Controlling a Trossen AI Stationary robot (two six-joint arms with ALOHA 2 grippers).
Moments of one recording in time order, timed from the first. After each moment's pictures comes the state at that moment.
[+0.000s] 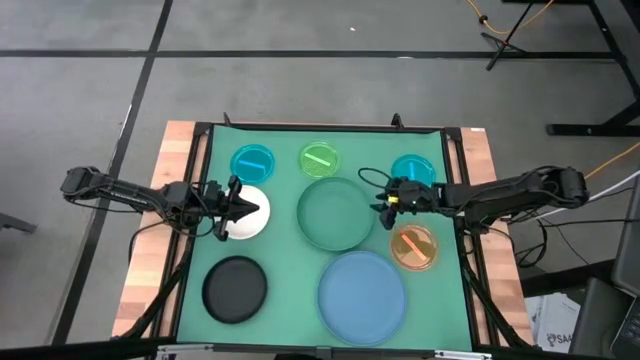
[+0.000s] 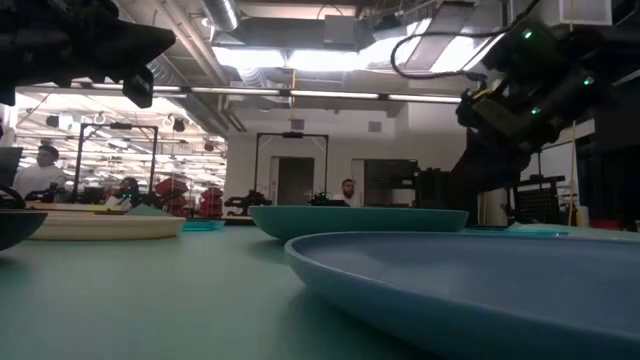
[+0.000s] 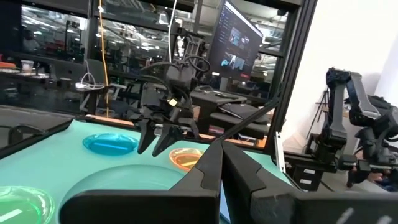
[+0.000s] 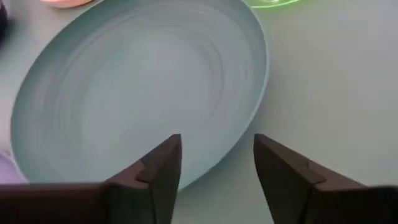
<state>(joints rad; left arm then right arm) -0.11 0.47 0.01 0.64 -0.09 -0.20 -0.09 1.16 0.37 0.10 0.14 0.46</state>
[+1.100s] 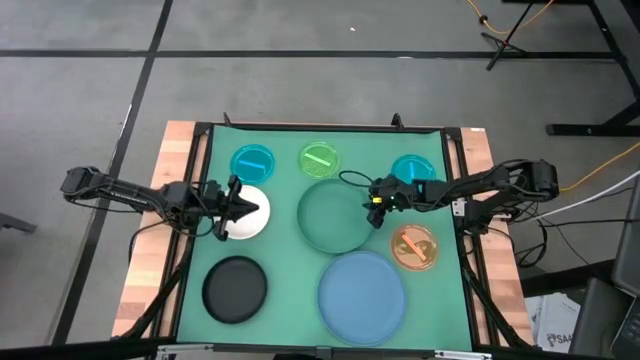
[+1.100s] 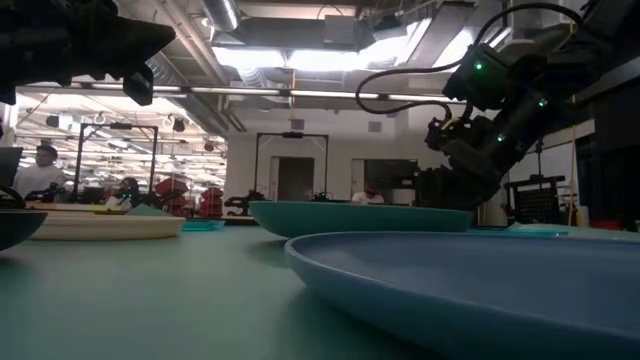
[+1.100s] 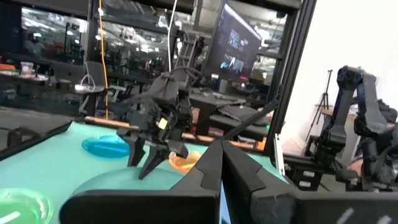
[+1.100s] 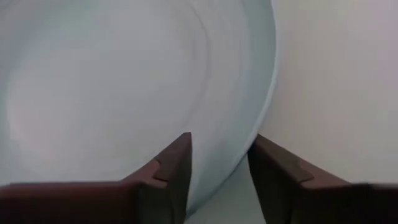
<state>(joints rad) -0.11 0.47 0.01 0.67 -0.10 -0.20 -0.14 1.44 0.48 0.13 0.11 0.30</state>
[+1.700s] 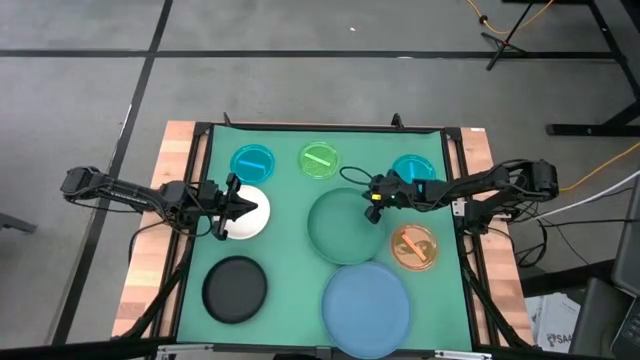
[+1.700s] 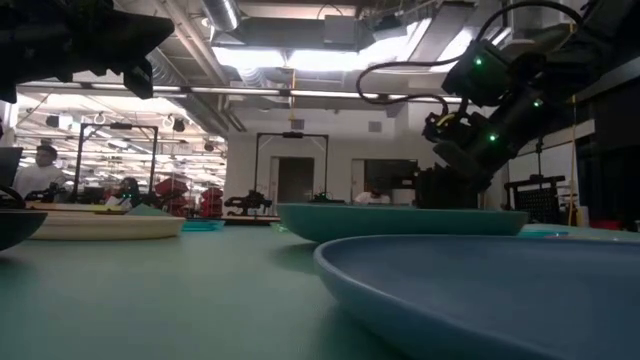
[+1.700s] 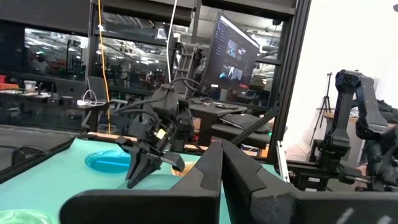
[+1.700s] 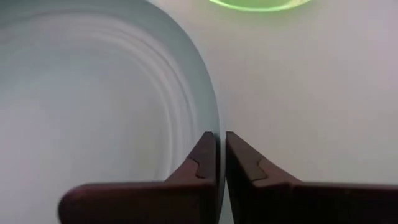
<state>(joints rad) -0.11 0.47 0.01 0.70 -0.10 -0.15 -0.14 1.44 0.48 0.20 0.22 0.27</state>
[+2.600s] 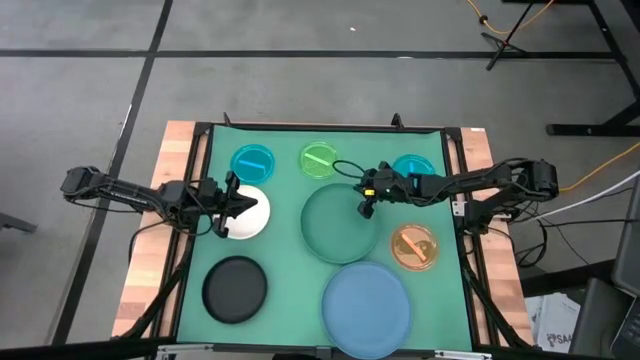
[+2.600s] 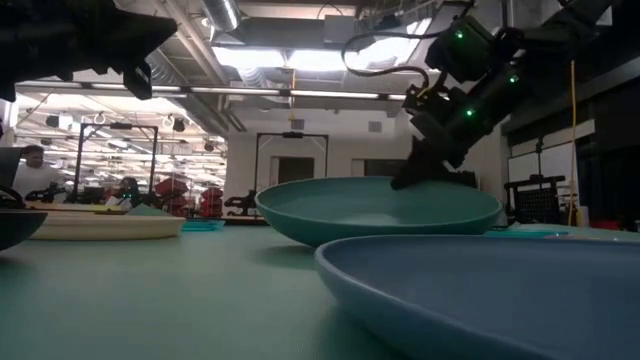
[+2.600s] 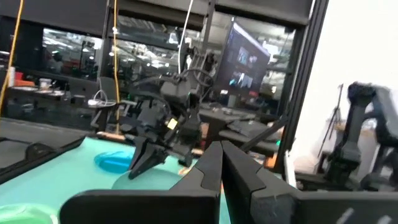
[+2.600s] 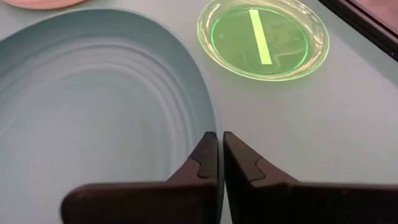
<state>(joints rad) -0.11 0.47 0.01 0.73 -0.15 -0.19 -0.14 1.44 0.62 0.13 0.22 0.18</state>
